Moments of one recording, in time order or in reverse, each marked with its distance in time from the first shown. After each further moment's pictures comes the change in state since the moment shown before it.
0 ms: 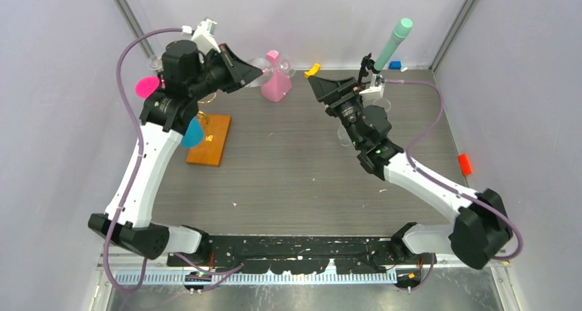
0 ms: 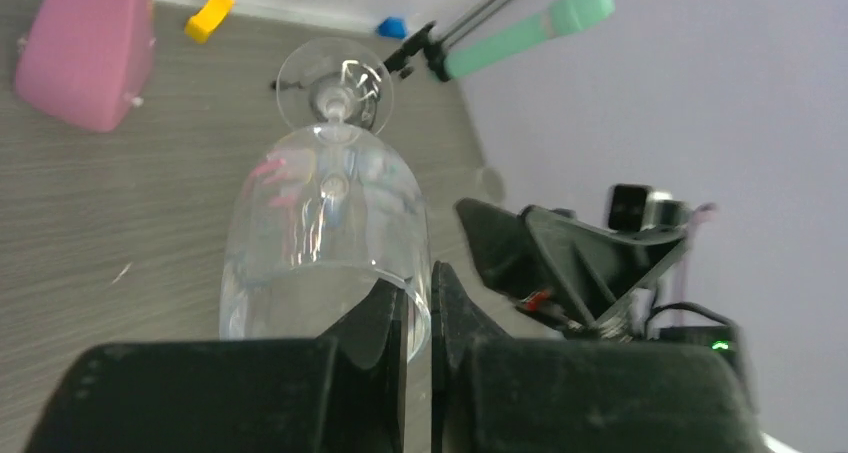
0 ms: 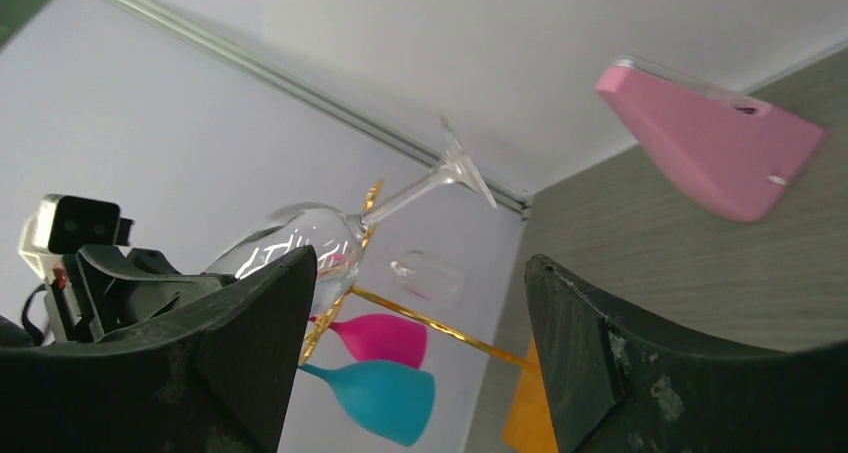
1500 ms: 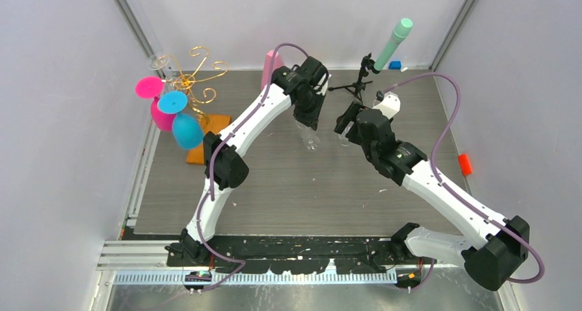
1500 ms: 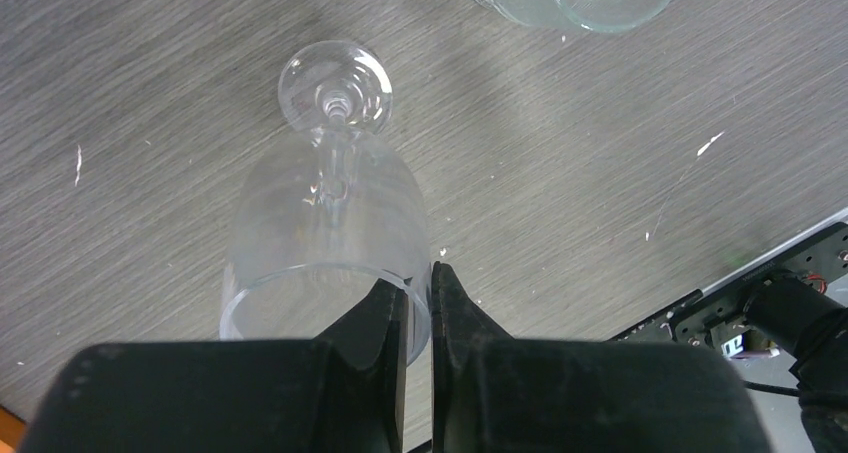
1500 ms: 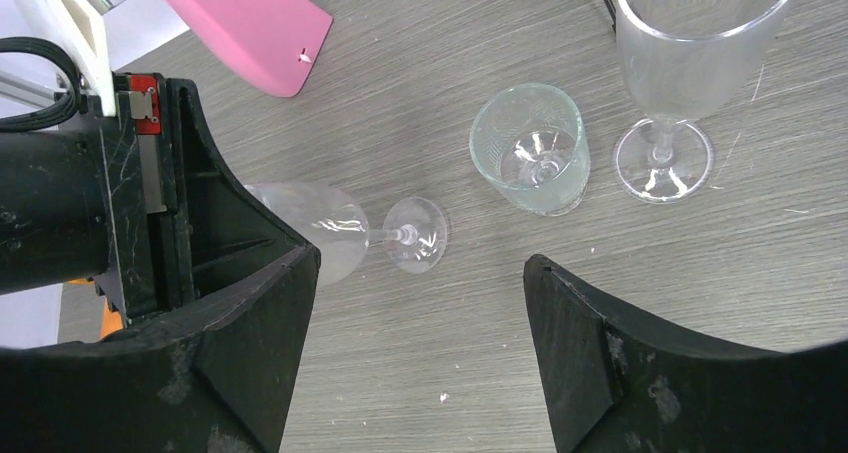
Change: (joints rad) left arm -0.387 0.951 0.785 -0.757 -0.212 0.414; right arm 0.002 -0.194 0.085 -1.007 0.294 -0.328
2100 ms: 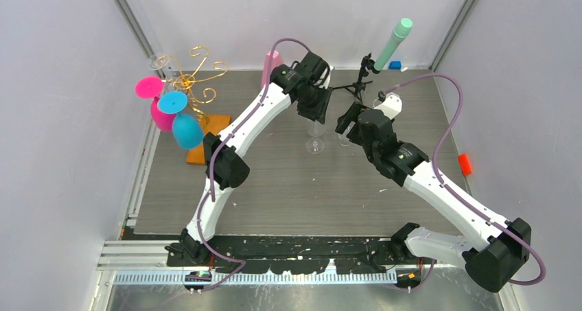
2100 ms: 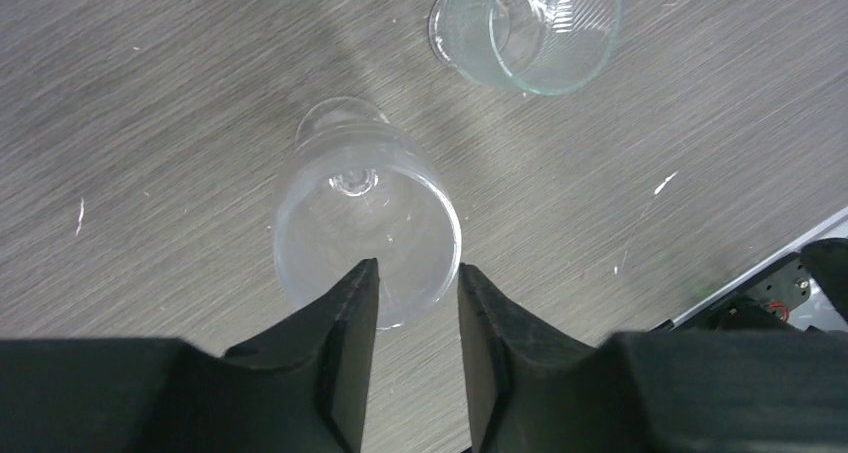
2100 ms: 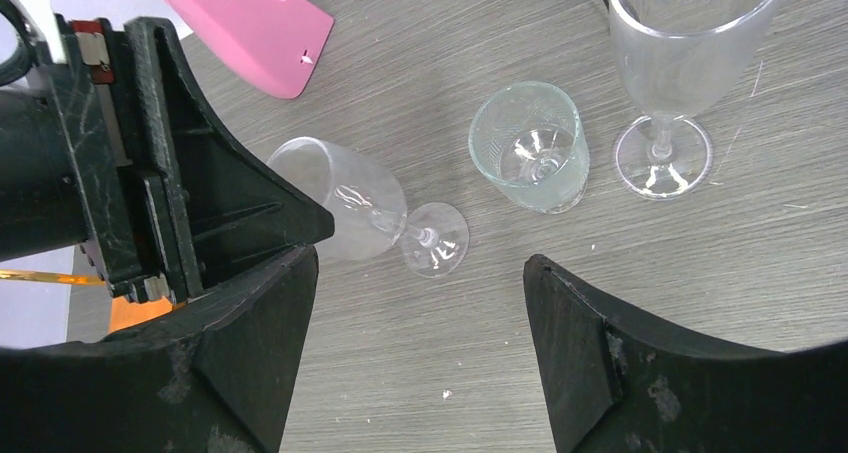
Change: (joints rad) left arm 0.000 0.013 0.048 0.064 0.001 -0.020; right arm -0.004 -0.019 0.000 -0.013 -0.002 0.013
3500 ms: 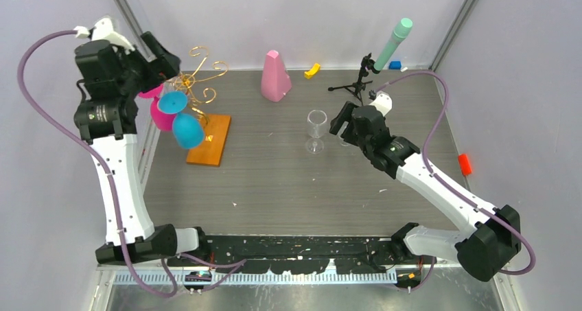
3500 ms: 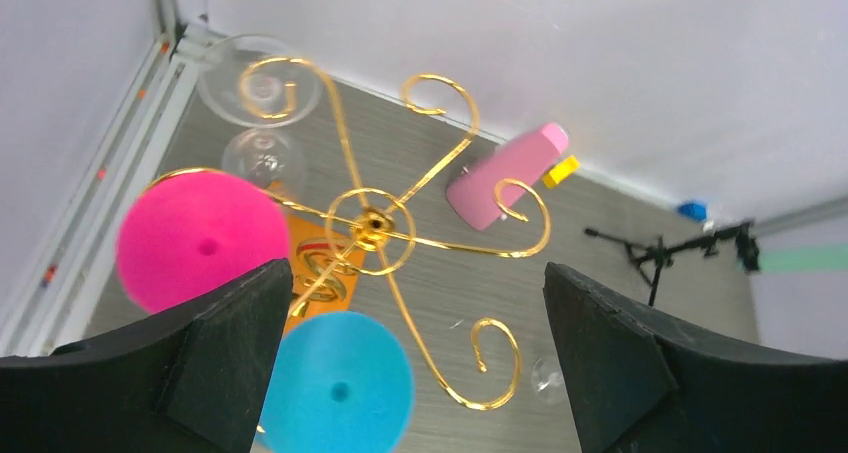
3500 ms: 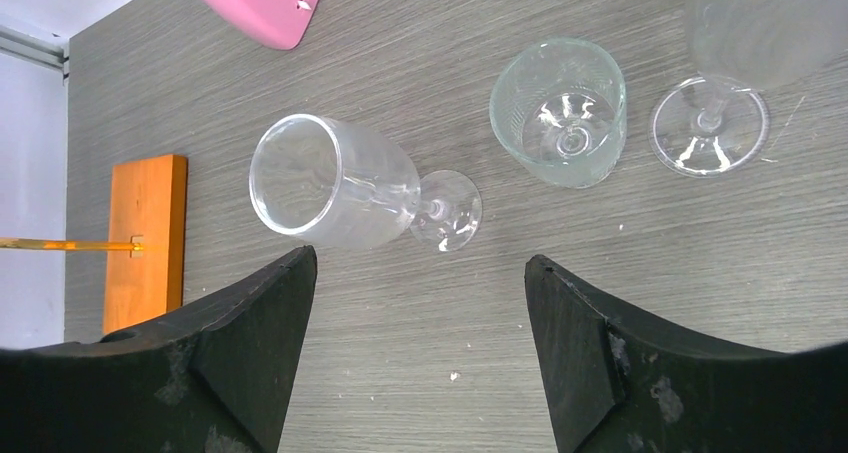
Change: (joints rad) left arm 0.847 -0.991 -0.605 0.341 0.020 -0.027; right arm -0.030 0.087 0.010 0.008 -0.108 0.011
